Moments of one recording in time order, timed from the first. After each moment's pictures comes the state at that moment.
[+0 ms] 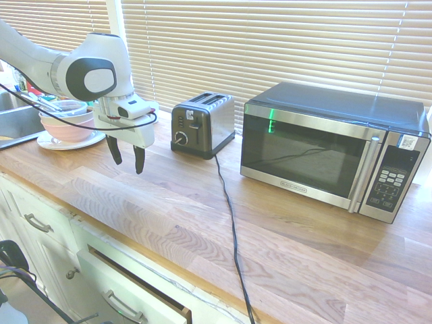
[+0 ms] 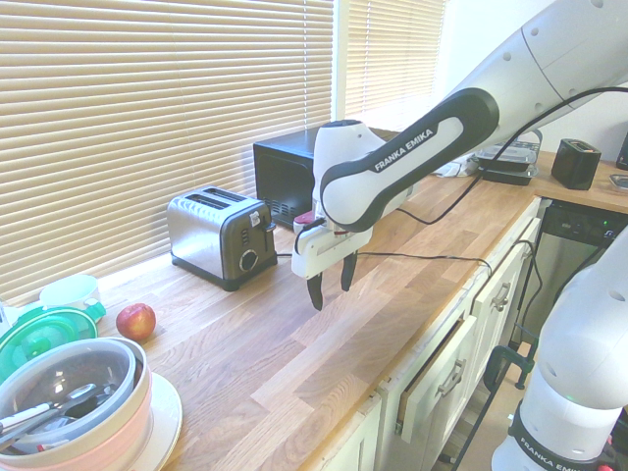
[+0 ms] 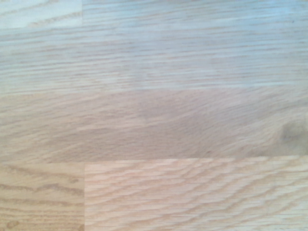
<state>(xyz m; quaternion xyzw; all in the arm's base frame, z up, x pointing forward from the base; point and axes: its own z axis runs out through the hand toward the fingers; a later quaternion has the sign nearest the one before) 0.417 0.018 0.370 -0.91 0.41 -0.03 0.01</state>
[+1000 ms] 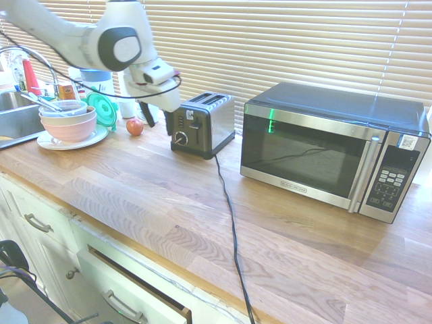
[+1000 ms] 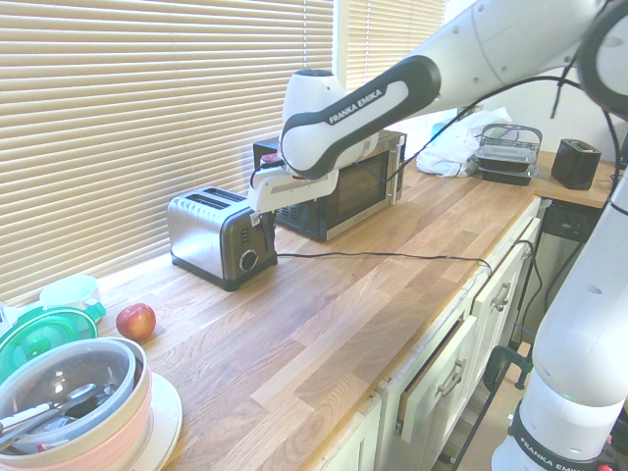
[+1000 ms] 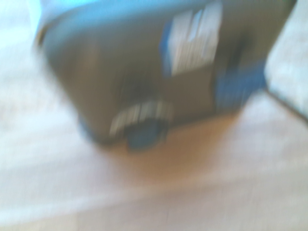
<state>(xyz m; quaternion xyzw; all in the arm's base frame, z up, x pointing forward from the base) 0.540 -0.012 0.455 -0.87 0.47 -0.13 0.05</state>
